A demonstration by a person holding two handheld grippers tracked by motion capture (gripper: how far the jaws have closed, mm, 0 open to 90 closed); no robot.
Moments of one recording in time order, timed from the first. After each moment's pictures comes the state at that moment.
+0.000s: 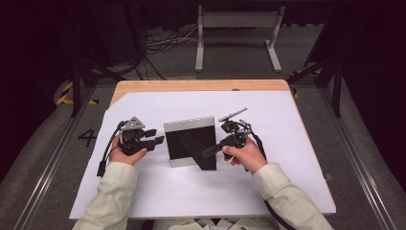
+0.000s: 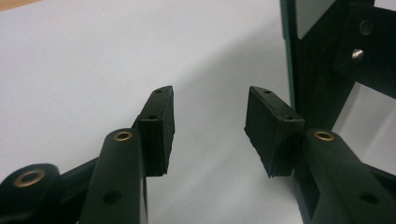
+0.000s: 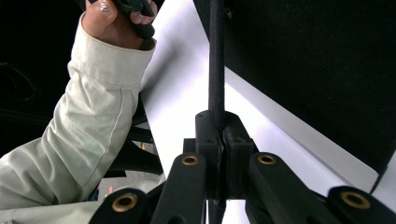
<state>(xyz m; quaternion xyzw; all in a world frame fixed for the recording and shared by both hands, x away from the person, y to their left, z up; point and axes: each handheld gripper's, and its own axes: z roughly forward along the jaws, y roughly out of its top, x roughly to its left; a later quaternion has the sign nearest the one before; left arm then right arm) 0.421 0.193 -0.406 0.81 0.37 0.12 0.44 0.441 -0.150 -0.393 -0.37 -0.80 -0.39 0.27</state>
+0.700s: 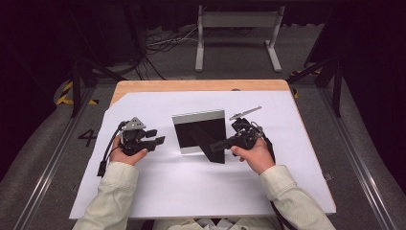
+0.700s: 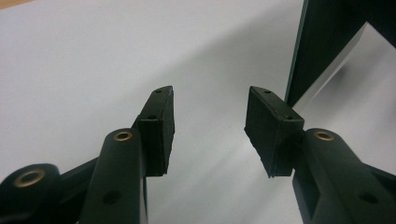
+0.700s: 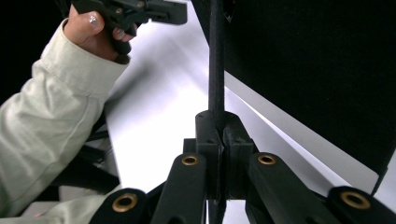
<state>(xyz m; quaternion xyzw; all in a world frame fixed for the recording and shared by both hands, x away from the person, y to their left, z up) 0.421 0.191 -0.407 0.81 0.37 0.12 0.43 0.428 -0.174 -0.375 -0.35 -0.82 -0.43 0.13</state>
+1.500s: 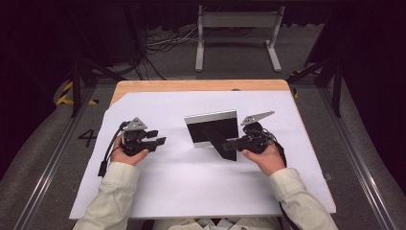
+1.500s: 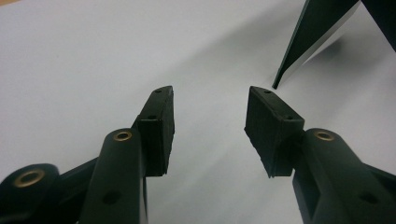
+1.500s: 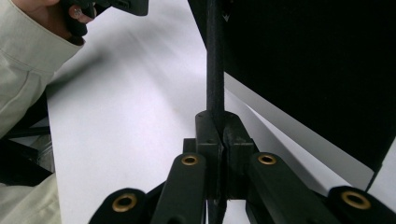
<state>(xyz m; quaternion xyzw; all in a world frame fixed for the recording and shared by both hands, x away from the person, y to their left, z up) 0.421 0.188 -0.408 0.82 0.36 0.12 0.43 0.417 -0.205 -0.381 -0.32 -0.84 -0.43 0.02</state>
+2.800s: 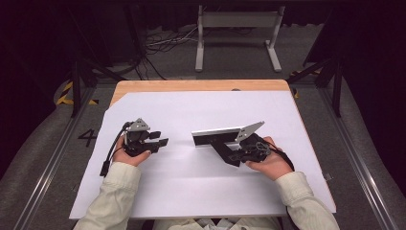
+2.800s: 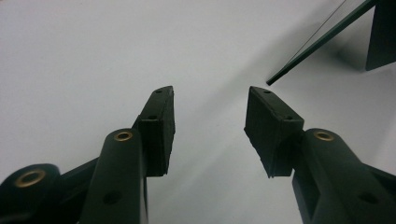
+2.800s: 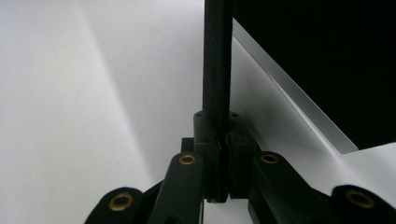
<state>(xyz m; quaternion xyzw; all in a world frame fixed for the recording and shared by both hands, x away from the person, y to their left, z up) 0.421 0.182 -0.408 0.82 0.35 0.11 0.43 0.401 -0.201 -0.394 -0.23 -0.92 -0.31 -0.06</state>
